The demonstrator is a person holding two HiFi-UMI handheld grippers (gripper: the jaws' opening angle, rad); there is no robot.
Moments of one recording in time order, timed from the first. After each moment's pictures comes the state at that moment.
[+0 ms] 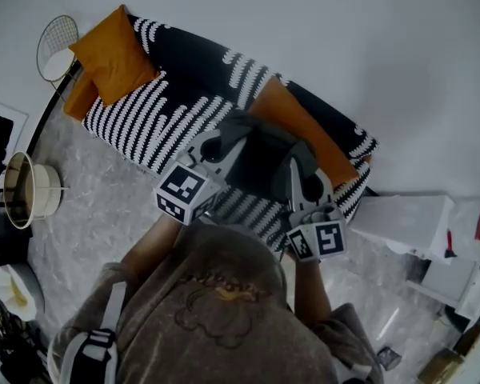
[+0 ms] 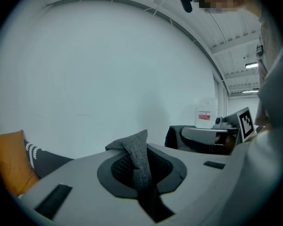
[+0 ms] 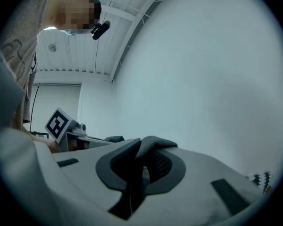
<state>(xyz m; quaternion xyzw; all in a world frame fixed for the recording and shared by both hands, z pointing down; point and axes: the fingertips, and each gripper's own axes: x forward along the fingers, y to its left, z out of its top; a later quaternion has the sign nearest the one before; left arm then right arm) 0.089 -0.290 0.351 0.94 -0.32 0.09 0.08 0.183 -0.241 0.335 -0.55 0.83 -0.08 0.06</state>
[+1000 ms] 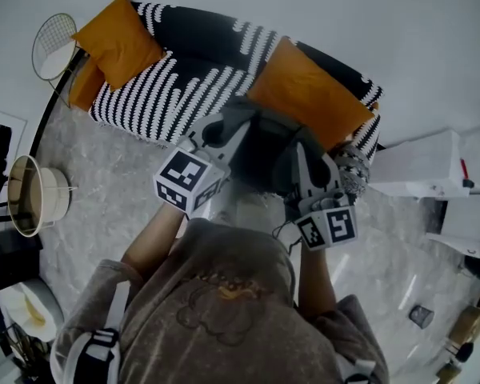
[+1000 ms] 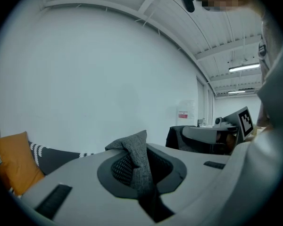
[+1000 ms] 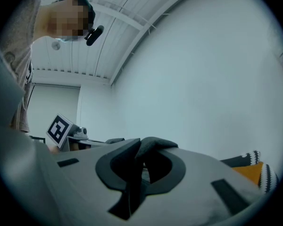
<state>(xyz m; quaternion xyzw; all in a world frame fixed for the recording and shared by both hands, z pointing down) -0.051 -0.132 0.339 0.96 -0.26 0.09 0.07 0.036 -0.071 0.323 -0.59 0.80 -0.08 0.09</state>
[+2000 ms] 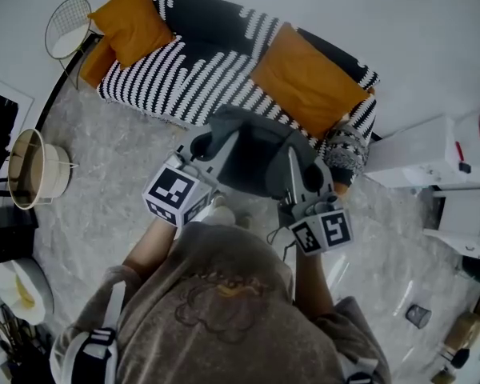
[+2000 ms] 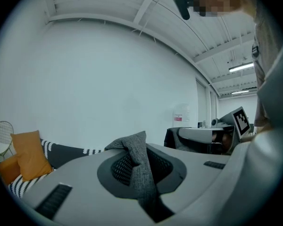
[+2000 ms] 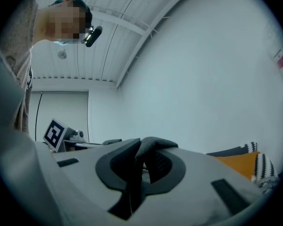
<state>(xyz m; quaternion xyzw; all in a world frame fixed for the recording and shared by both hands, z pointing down) -0.098 0.033 0.321 0.95 -0.30 0.07 0.06 -0.001 0.079 0.309 -0.56 0.82 -0.09 0.10</state>
